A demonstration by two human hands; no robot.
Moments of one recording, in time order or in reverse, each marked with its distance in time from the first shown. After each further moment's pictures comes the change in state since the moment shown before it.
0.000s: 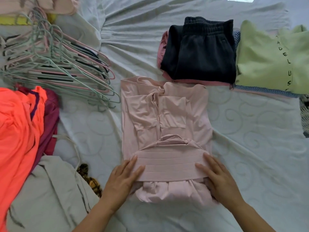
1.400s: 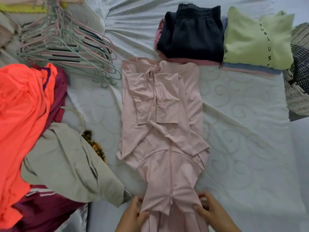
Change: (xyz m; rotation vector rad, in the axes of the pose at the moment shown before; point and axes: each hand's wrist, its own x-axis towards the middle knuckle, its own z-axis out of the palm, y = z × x) left_hand -0.141 0.132 0.020 -0.995 -0.445 -0.640; right_hand -0.159 -0.078 0.000 0.624 -0.531 0.739
